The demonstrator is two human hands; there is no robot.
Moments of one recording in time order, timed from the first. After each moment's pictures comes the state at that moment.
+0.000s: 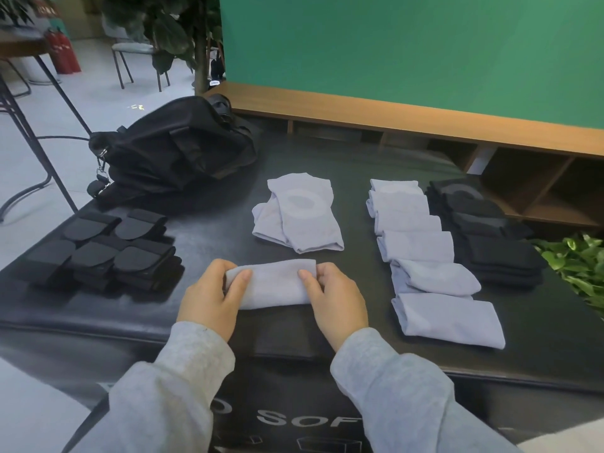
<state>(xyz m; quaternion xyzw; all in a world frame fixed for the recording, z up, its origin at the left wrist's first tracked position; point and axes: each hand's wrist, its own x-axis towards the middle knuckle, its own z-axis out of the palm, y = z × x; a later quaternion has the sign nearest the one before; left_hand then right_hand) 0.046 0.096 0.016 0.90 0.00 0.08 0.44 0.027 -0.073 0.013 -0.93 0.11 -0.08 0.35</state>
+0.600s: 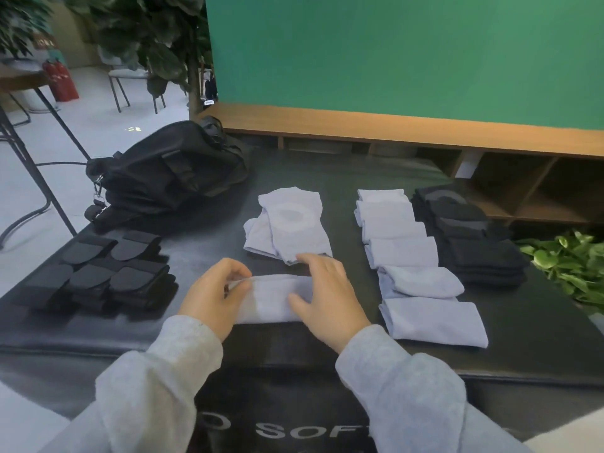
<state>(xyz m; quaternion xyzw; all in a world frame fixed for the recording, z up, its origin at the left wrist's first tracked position) 0.058 0.094 0.030 0.88 -0.06 0.02 0.47 0.018 -0.081 0.042 -0.94 -0.02 -0.10 0.32</state>
